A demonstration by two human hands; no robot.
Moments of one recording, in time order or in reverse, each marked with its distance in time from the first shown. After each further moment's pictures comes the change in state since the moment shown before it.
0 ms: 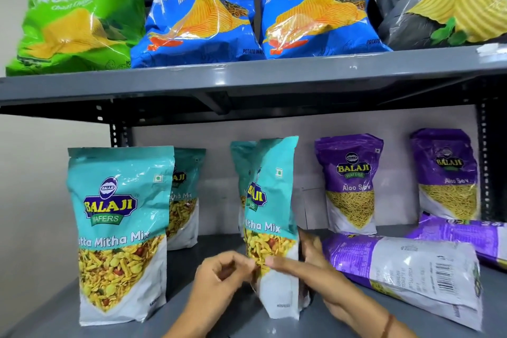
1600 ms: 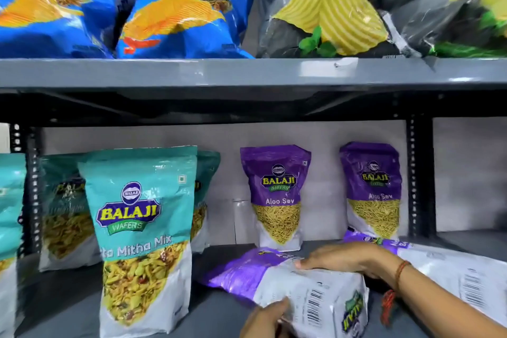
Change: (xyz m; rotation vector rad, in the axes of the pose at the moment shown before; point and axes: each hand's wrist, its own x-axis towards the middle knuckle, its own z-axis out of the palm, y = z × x) left_hand -0.018 0.035 0.269 -0.681 0.106 -0.679; right_hand 0.018 0.002 -0.254 -0.822 -0.409 0.355
